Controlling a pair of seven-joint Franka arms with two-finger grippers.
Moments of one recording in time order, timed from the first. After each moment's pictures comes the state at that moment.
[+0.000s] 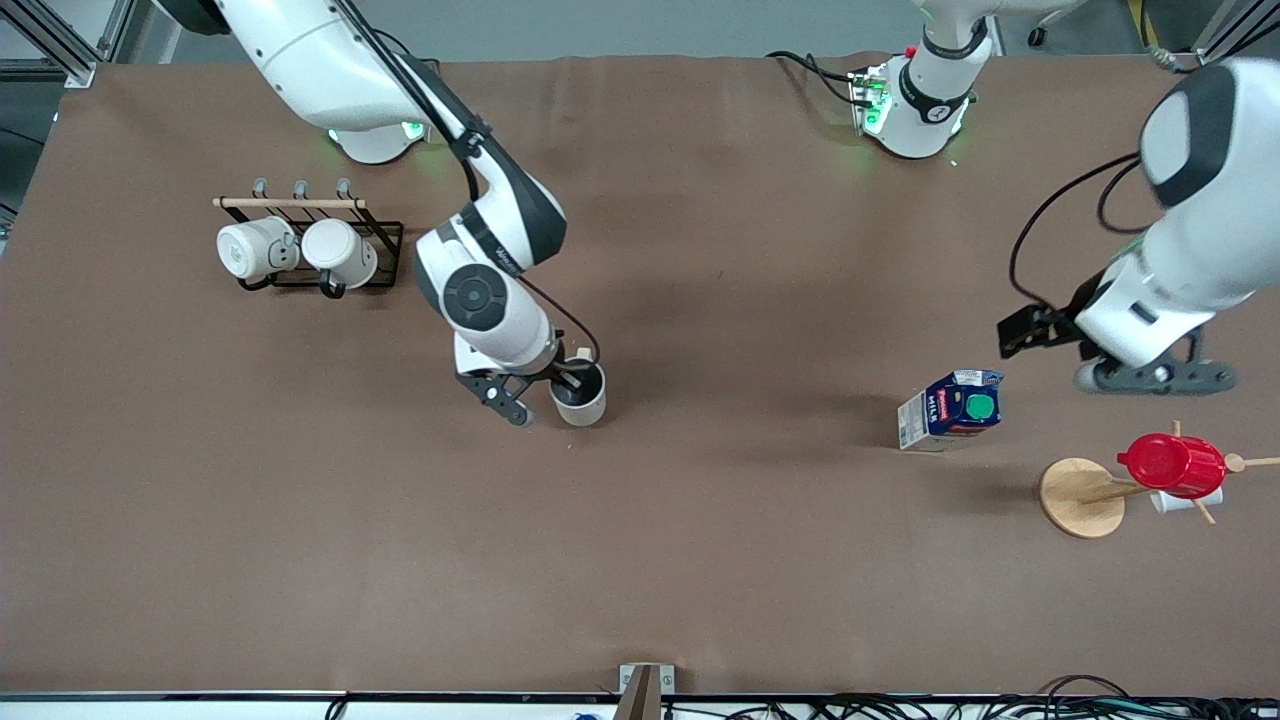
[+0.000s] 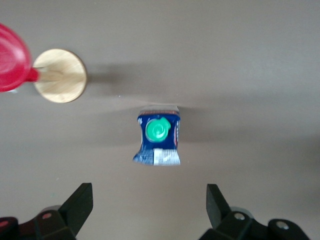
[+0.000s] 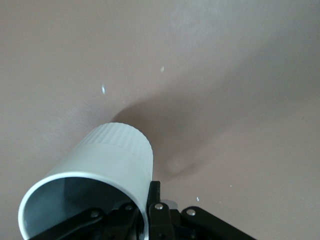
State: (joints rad) left arm -0.03 0.17 -0.10 -1.72 0.01 1.88 -0.08; right arm 0.45 0.60 0.19 -1.68 0.03 2.26 1.25
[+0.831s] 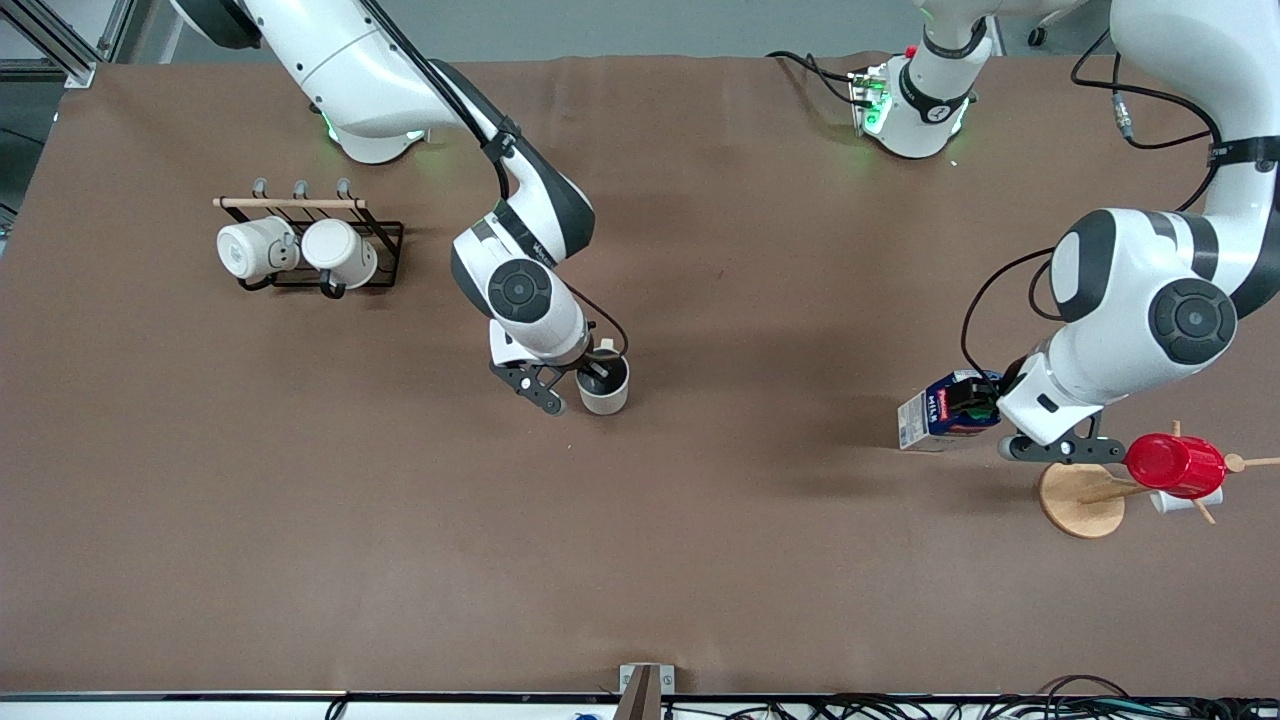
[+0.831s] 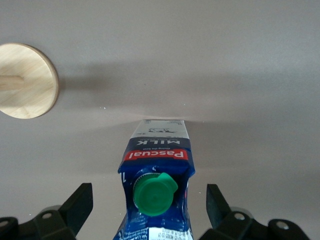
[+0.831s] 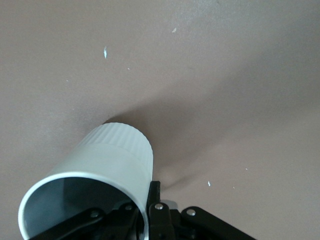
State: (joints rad) left arm -0.03 0.35 -0.10 -1.75 0.04 2.04 -0.08; right arm 0.49 0.63 0.19 -1.66 0.03 2.25 1.27
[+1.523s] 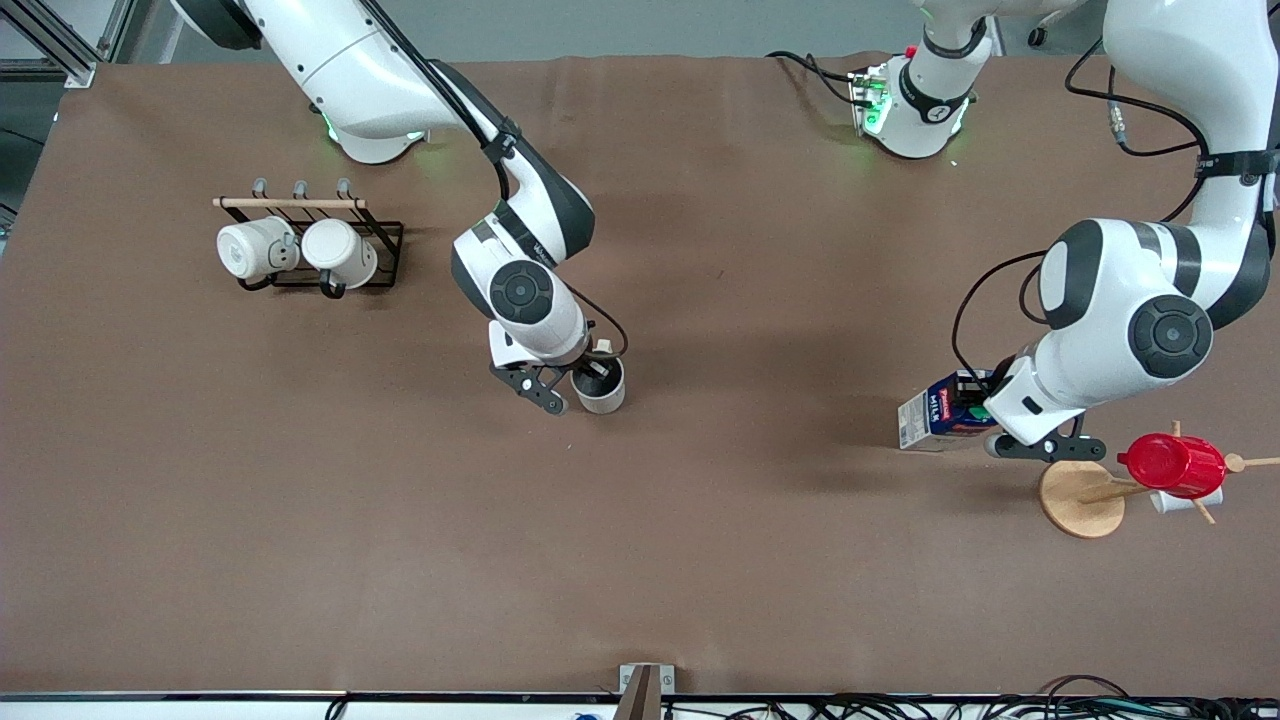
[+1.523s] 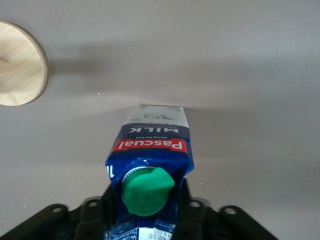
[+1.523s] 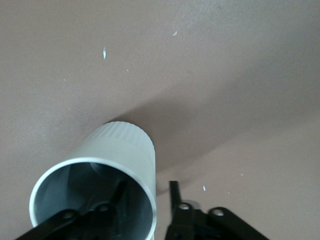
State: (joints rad) left arm -0.03 0.36 -0.10 -1.76 0.04 2.01 -0.08; right arm 0.49 0.63 0.18 -1.66 0.02 2.25 1.23
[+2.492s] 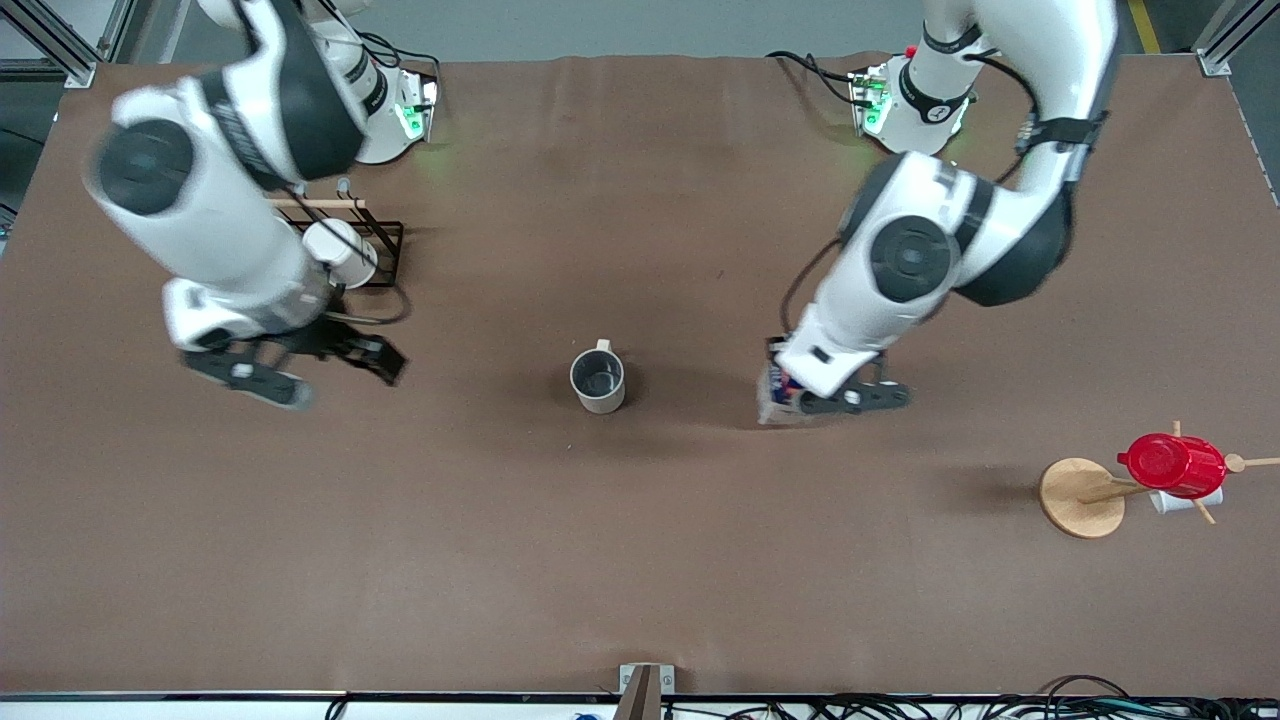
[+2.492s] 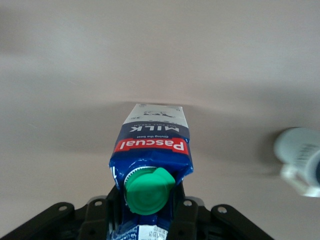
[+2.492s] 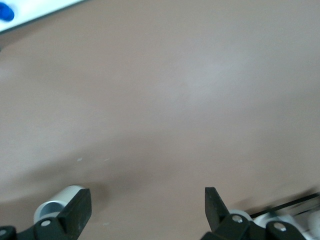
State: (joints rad) left arm -0.44 0.43 -0.14 -1.53 -0.02 1.90 -0.67; right arm 0.14 0.17 0.13 -1.59 -0.07 1.84 0.61
